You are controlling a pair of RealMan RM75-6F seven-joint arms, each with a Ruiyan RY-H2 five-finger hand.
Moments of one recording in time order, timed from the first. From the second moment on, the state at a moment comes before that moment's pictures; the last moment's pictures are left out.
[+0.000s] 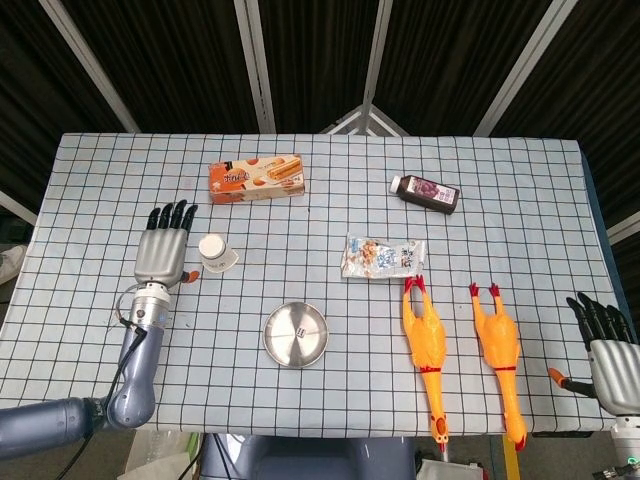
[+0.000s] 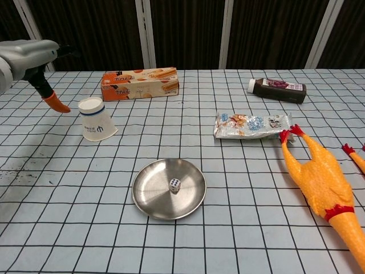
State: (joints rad) left arm -0.72 -1.54 -0.35 -1.67 0.68 1.26 0.86; right arm 0.05 -1.08 0.05 -1.58 -1.47 1.44 0.06
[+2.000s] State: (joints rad) left arm -0.84 -1.79 -0.28 -1.16 0.79 1.05 0.63; right arm 0.08 -1.09 0.08 -1.53 -1.36 1.33 0.08
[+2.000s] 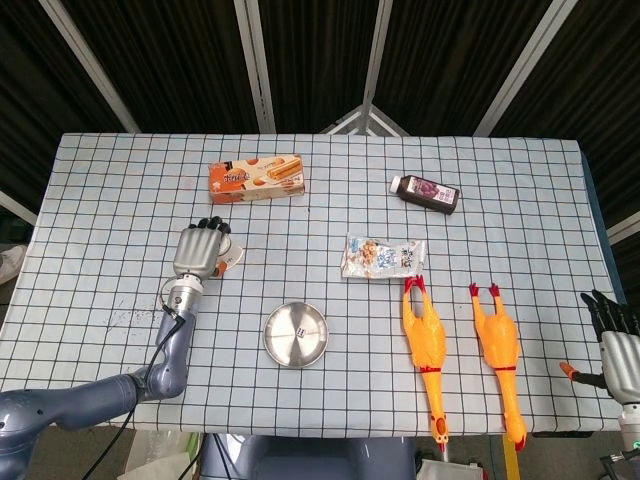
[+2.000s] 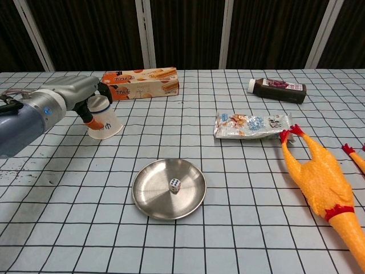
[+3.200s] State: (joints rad) left arm -0.82 -1.84 -0.28 -1.08 0.95 1.10 0.48; right arm 0.09 -1.09 0.07 -1.53 -1.35 1.31 0.07
